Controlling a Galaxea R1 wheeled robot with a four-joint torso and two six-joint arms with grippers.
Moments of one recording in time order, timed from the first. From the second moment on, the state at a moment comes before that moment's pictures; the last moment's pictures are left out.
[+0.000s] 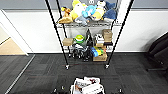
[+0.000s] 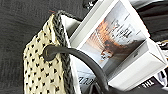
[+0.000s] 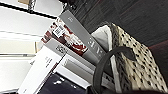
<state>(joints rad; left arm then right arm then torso) 0.67 2.32 -1.54 -0.39 0.20 -0.03 -0.78 2.42 -1.55 0.31 0.11 0.21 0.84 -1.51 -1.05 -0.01</state>
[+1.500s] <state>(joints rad) 0.70 2.24 -1.39 -0.39 0.19 -0.03 -0.81 2.35 -1.43 0.31 0.12 0.20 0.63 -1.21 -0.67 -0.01</state>
